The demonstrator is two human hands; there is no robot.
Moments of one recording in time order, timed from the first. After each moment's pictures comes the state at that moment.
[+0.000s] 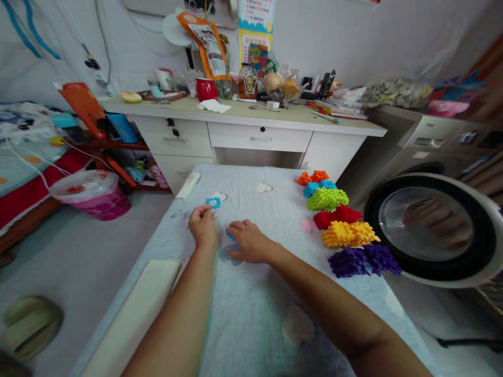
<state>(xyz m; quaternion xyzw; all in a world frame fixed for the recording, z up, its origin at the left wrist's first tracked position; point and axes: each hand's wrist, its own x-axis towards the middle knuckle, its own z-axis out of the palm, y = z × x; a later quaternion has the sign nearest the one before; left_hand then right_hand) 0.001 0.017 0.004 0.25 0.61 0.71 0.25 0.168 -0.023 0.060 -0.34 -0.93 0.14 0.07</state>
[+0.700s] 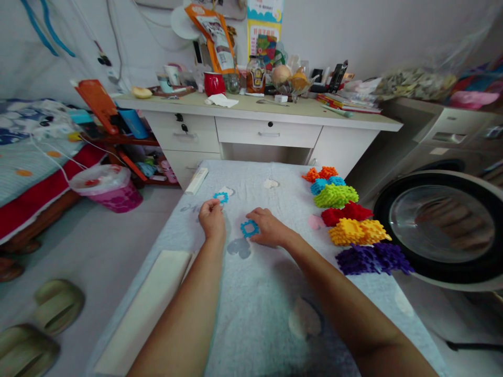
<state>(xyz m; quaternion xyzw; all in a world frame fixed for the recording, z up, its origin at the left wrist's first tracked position) 0.002 0.021 0.005 0.22 0.59 0.73 0.25 0.195 0.000 0.057 -0.37 -0.91 0.18 0.10</state>
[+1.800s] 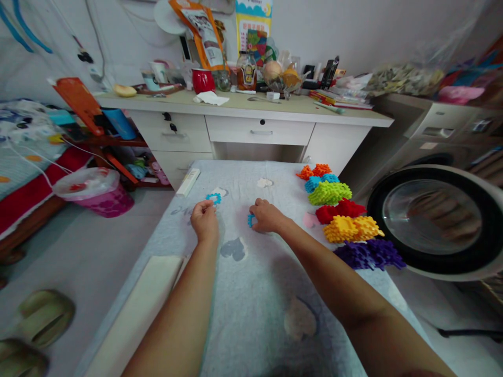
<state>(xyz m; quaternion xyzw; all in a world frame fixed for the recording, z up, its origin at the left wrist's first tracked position) 0.002 0.021 0.003 0.24 0.61 0.71 0.24 0.197 0.024 0.085 -0.45 -0.89 0.09 -0.05</state>
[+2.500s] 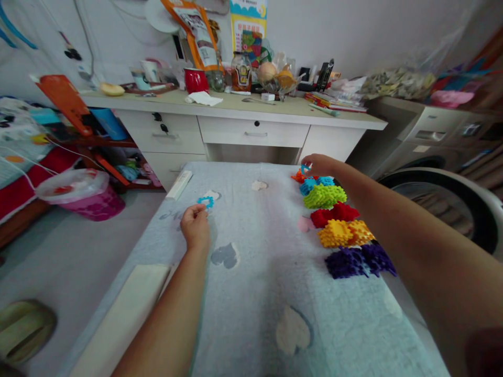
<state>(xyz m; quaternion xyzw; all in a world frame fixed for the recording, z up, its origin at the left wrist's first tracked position) 0.002 0.019 0.005 0.26 0.63 0.70 0.23 0.377 0.176 0.176 -0.58 -0.81 -0.01 -0.07</state>
